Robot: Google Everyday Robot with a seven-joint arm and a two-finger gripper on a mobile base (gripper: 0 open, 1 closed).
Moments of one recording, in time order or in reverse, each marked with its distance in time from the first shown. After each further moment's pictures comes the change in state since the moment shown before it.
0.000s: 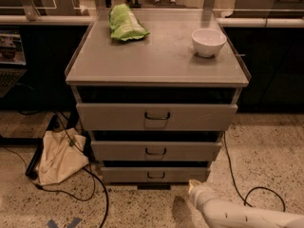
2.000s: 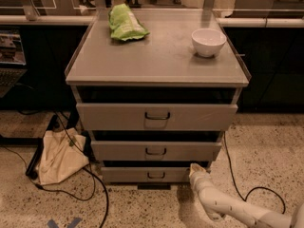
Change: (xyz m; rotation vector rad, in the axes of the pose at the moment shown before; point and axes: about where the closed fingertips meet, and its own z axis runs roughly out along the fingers) arm -0.031 -0.049 0.127 0.050 -0.199 -0.013
